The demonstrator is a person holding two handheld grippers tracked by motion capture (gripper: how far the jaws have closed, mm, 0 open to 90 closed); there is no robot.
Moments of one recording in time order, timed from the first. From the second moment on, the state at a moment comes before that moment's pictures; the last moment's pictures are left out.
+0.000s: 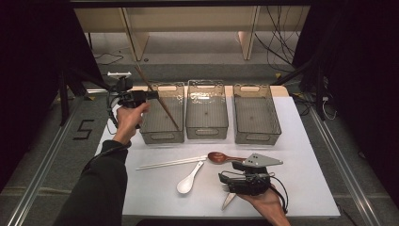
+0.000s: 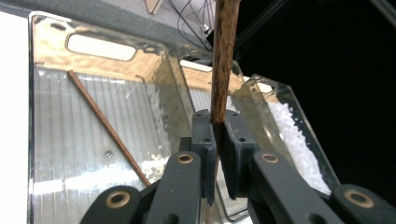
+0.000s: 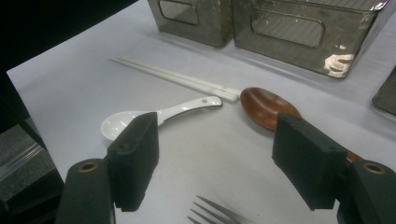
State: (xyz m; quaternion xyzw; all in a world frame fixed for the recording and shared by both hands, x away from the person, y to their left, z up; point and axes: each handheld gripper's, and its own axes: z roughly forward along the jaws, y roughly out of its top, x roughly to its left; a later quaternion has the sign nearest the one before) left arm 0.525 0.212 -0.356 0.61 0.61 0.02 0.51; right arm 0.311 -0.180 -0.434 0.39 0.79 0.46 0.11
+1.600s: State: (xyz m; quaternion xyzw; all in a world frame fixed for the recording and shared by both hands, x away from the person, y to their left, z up) left arm 0.494 0.186 -0.367 0.72 0.52 0.01 0.45; right arm 0.312 -0.183 -0.435 0.39 0.79 0.47 0.11
